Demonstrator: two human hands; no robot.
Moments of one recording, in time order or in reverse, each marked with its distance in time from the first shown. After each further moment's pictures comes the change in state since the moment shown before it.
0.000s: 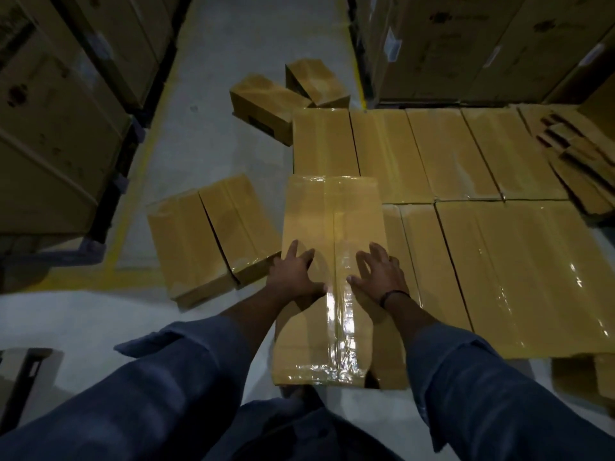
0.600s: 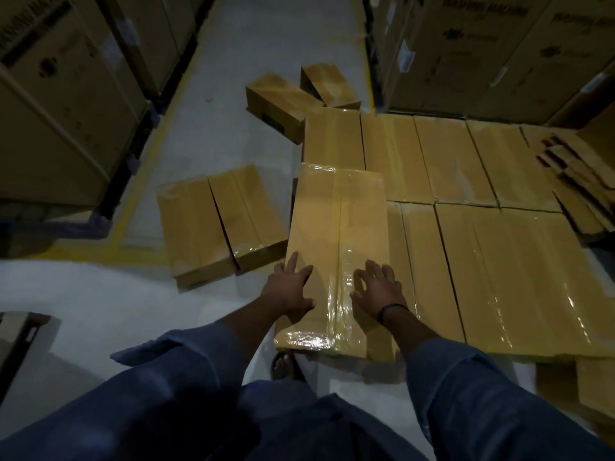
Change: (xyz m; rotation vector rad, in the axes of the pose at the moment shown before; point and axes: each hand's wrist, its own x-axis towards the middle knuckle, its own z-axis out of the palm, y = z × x) left_hand -0.078 -0.019 0.053 0.100 -0.016 0.047; right_hand -0.079 0.002 0.022 -0.192 -0.099 -0.078
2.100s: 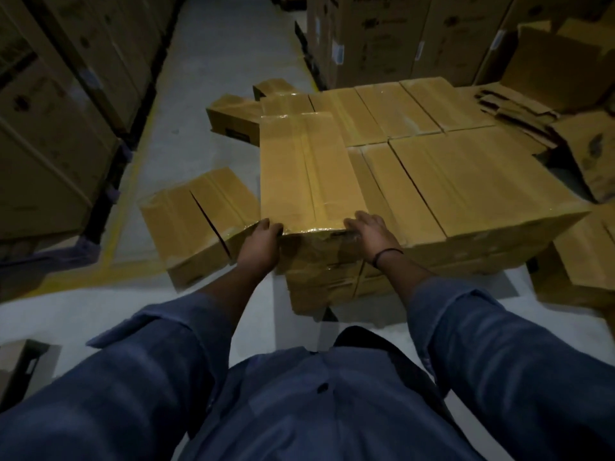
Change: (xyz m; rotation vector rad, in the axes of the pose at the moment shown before) left_hand -0.136 -0.006 0.132 -0.005 0.479 0.132; right_hand -0.153 0.043 0.132 0.122 0.365 -0.078
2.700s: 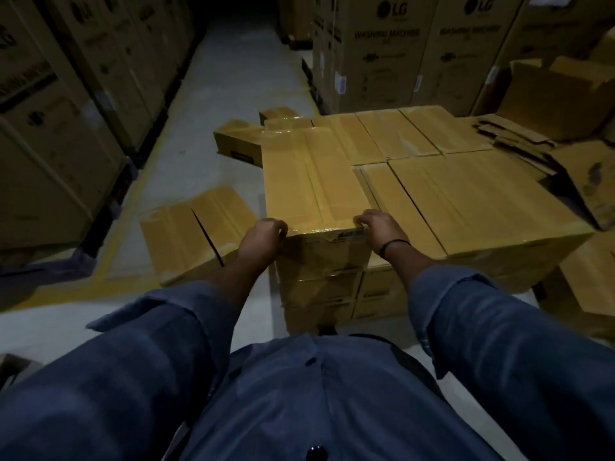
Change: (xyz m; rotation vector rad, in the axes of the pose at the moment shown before) left_hand 0.036 0.006 0.011 -0.040 0.128 0.111; right_hand 0.033 0.033 -0.016 -0.037 0.187 -0.070
